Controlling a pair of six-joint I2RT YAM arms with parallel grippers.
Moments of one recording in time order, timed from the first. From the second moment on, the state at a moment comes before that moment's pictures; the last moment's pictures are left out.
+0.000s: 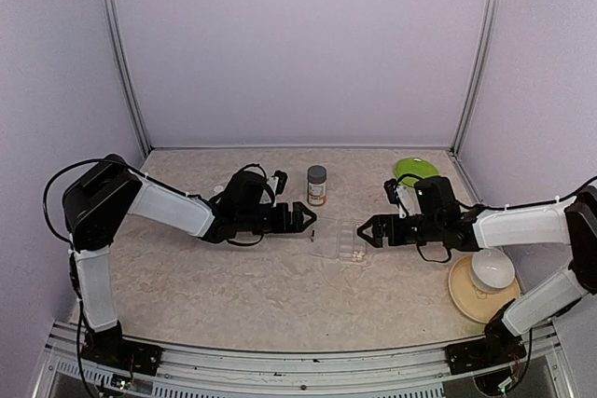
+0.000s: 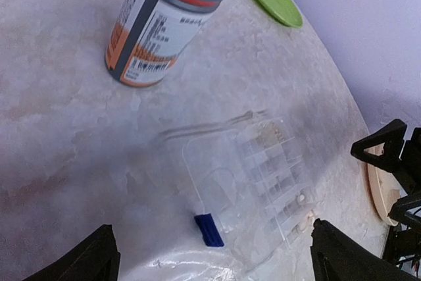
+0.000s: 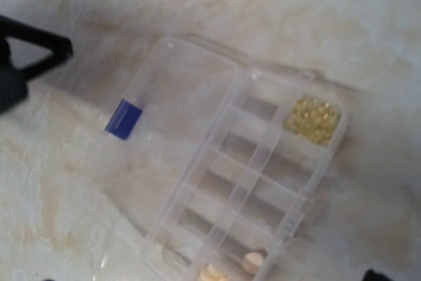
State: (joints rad) left arm -0.76 1.97 1.07 0.41 0.19 -0.58; right arm 0.56 1.40 0.63 0.13 -0.24 0.40
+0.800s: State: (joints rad) left arm -0.81 2.01 0.96 0.54 0.31 -0.77; right arm 0.56 1.61 0.64 0.25 -0.31 0.44
